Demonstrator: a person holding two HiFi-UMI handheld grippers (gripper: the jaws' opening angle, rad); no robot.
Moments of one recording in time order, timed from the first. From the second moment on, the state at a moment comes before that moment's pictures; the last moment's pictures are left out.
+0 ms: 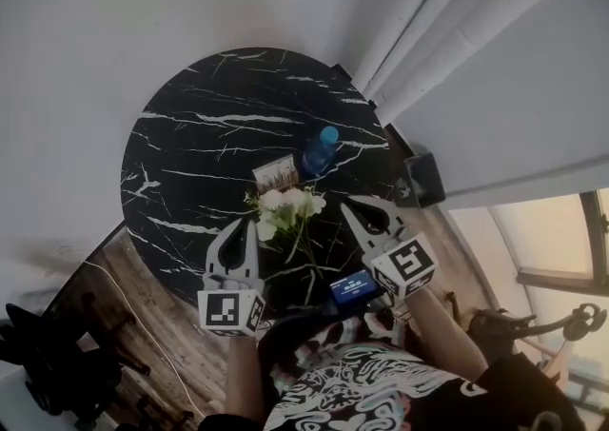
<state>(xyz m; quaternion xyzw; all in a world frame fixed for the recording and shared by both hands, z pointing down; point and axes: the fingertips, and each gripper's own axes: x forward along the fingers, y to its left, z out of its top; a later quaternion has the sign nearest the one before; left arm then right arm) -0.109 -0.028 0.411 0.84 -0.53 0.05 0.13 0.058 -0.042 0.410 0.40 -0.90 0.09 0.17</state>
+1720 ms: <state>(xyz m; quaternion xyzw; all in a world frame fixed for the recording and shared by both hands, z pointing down) -0.125 -0.108 0.519 0.84 -0.50 0.12 0.17 0.027 -0.169 0.578 0.34 -0.88 0.22 0.24</state>
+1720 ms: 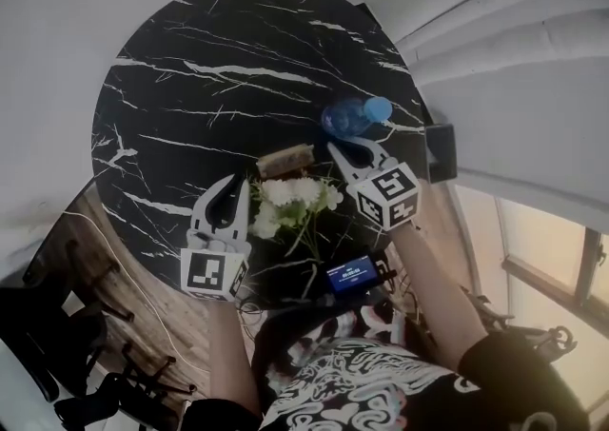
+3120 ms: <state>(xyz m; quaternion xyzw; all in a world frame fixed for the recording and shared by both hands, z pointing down) -0.080 -0.128 0.589 0.90 -0.32 0.20 0.20 -0.022 -0.133 0.599 0.16 -0.93 0.11 0.30</state>
